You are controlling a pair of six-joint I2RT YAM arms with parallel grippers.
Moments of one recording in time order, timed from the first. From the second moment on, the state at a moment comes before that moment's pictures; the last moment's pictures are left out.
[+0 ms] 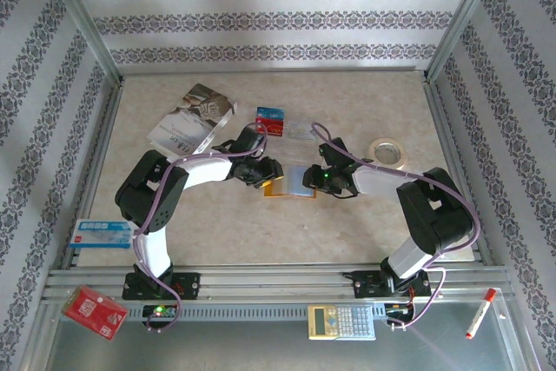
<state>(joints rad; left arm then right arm) -0.56 1.87 1.07 -0.20 0.39 -0.94 0.47 1.61 0.76 -0.20 -0.23 0.69</state>
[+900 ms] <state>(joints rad) -0.43 1.52 1.07 -0.28 0.31 -0.80 0.37 1.15 0.78 -0.24 -0.09 0.54</state>
